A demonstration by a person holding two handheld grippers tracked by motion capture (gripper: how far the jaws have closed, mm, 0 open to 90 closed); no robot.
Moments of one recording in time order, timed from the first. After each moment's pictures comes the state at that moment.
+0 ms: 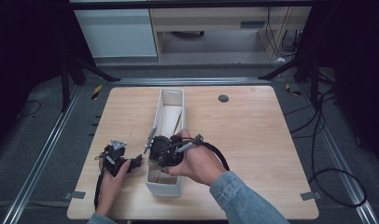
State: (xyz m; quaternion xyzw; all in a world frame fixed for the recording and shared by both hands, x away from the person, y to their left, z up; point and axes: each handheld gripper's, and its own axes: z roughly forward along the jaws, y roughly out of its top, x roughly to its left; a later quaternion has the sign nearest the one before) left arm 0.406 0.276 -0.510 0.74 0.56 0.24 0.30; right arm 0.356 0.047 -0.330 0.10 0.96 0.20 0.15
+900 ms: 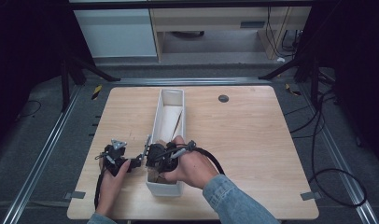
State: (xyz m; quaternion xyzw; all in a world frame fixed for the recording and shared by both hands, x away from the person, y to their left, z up) left arm 0.408 0.276 -0.510 0.73 0.56 0.24 0.30; right arm 0.358 0.061 -0.360 0.09 0.97 0.17 0.14
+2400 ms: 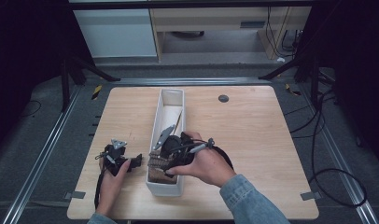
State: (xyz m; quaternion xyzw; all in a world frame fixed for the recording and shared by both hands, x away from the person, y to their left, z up) left arm 0.409 0.276 -0.510 0.73 0.56 0.24 0.30; right arm 0.362 0.020 -0.342 0.15 0.94 0.28 0.13
